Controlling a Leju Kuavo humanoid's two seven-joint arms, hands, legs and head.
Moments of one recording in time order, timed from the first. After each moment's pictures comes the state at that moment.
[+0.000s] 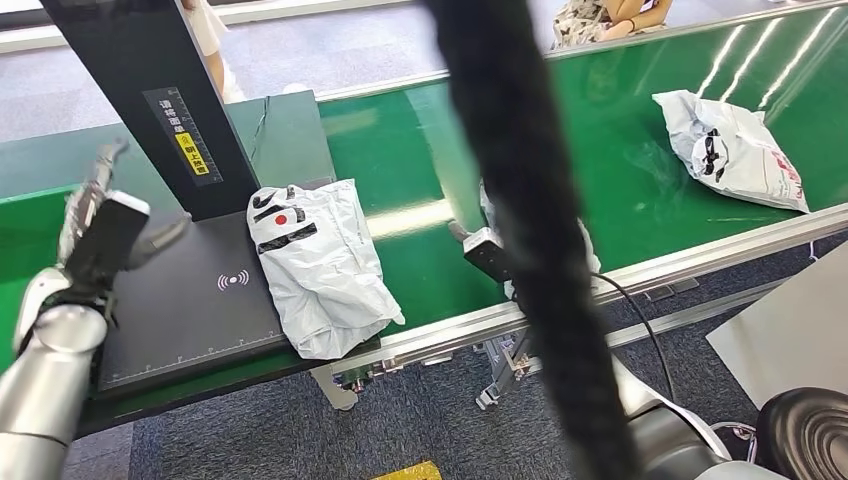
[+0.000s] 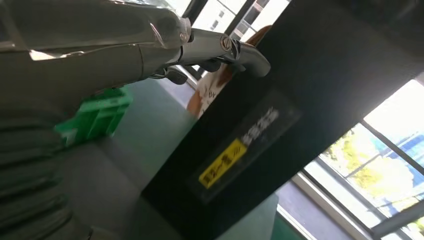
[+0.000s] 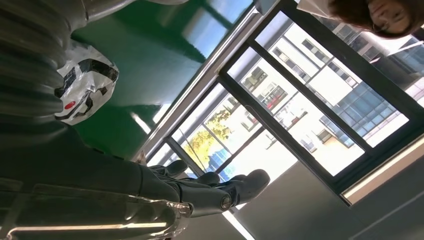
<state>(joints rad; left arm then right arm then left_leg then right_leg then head) -1.00 -0.05 -0.24 -0.68 -0.53 0.09 -0.34 -0.41 -0.24 0.20 -1.10 0.33 -0.45 -0.65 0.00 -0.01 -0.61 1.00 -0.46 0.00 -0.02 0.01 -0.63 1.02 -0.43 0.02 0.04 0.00</state>
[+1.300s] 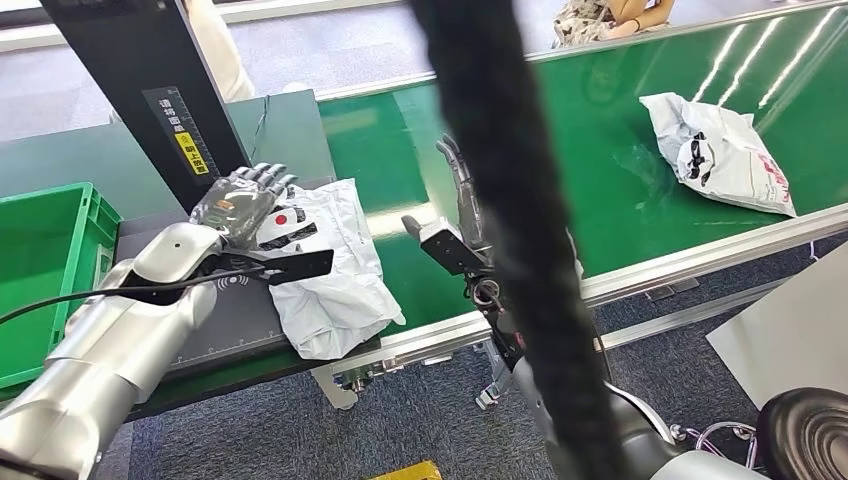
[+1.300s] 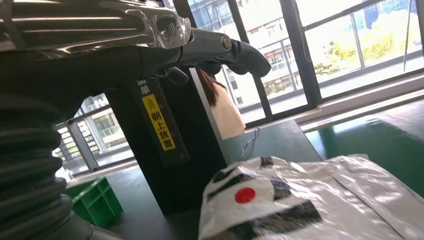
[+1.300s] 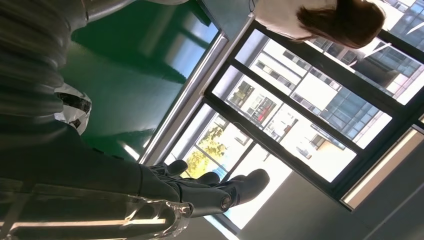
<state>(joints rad) -1.21 -0.27 -0.74 -0.35 -1.12 -0.02 -0.11 -0.53 -0.06 0.18 -0.97 0.36 -0.44 -0.69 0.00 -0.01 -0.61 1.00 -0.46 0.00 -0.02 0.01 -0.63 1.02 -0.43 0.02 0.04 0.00</state>
